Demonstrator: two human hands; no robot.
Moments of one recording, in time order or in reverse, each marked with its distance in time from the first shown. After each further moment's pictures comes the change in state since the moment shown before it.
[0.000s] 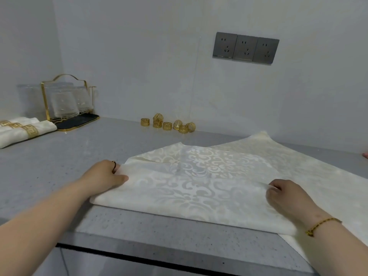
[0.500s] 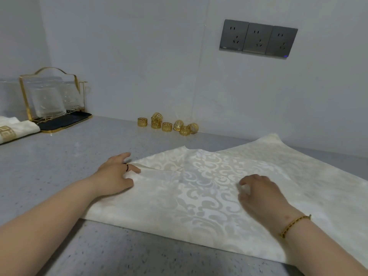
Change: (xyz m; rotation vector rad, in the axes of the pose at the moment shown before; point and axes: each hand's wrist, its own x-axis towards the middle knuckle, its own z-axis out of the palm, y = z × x) left_hand 0.076 0.007 0.023 0.221 -0.080 0.208; right_hand 0.063 -0.057 0.049 -0.386 0.019 -0.212
